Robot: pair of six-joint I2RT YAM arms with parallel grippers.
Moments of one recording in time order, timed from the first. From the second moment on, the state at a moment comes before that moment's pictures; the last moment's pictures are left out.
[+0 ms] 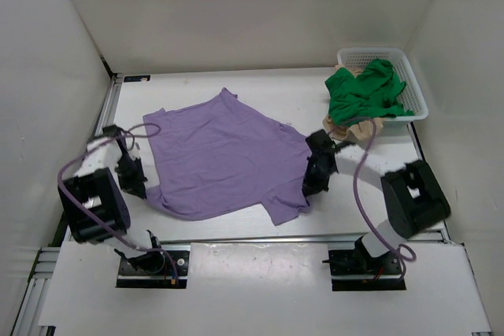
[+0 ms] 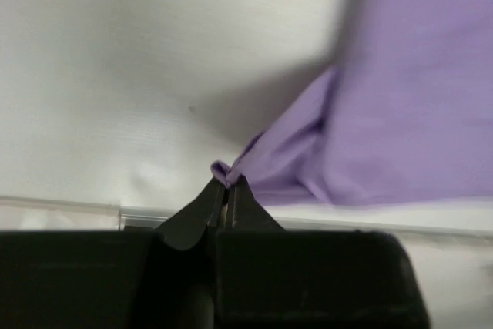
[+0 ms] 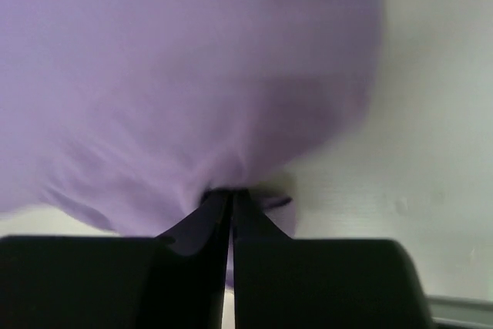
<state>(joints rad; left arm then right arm) 0.32 1.48 0.89 -0.96 0.05 -0.01 0.50 1.51 0.78 -0.61 -0.12 0.75</state>
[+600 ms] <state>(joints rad) 0.36 1.49 1.92 -0.83 0.25 -0.01 0.28 1.41 1.81 -0.51 -0.11 0.53</state>
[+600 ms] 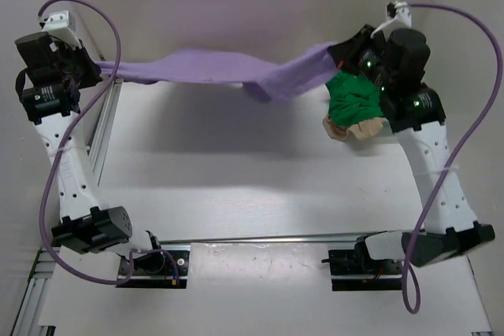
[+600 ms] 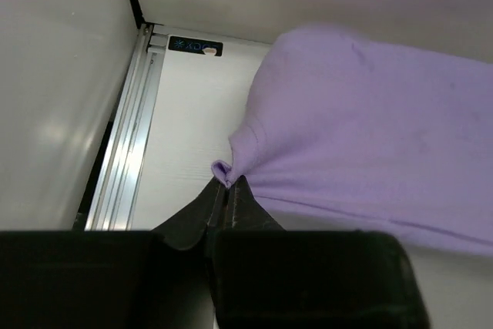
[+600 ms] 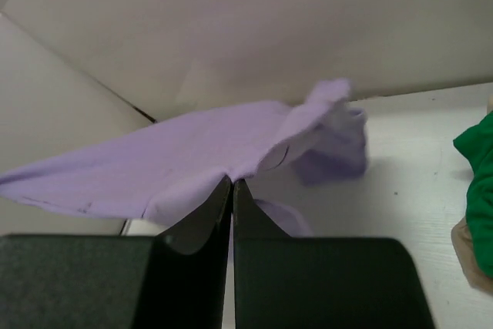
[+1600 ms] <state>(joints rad) 0.43 1.31 0.82 -0.89 -0.02 0.00 0.58 1.03 0.66 -0.63 0.07 0.68</state>
